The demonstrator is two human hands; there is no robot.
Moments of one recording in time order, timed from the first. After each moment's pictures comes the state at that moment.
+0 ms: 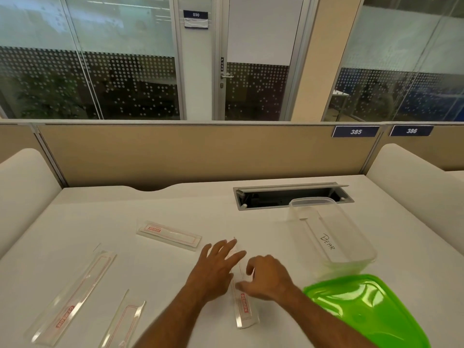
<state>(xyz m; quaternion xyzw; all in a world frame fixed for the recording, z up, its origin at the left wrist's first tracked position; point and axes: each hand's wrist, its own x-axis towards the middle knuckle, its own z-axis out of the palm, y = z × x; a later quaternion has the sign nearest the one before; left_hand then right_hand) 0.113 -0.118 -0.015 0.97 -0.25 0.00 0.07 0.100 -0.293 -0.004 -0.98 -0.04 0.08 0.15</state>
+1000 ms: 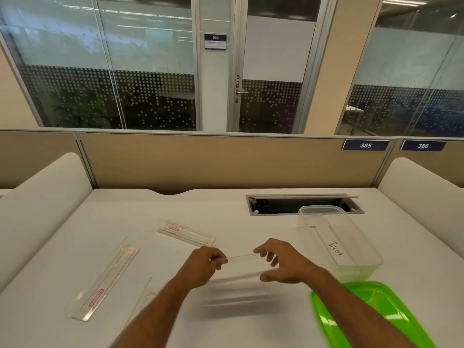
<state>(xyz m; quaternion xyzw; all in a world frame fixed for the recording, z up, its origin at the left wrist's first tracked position) 0.088 -0.061 0.032 0.90 -0.07 -0.08 0.42 0.103 -0.327 0.050 -0.93 -0.20 0.12 0.28</state>
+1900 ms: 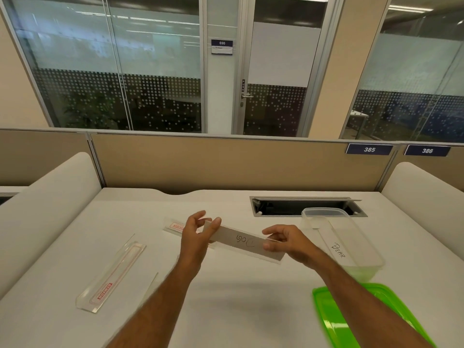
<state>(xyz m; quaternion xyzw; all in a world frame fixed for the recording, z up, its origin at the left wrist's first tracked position) 0.084 -0.066 0.073 0.64 0.10 0.09 0.76 0.115 -0.327 0.076 -0.82 -0.08 0.14 0.55</state>
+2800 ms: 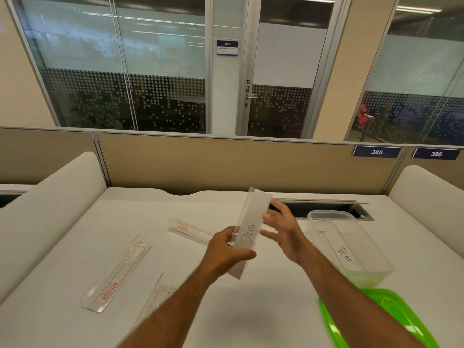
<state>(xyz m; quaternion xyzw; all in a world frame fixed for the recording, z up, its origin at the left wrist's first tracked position) 0.074 -0.096 0.070 0.79 -0.01 -0.04 0.61 0.123 -0.281 0.096 -0.66 -0.07 0.08 0.74</state>
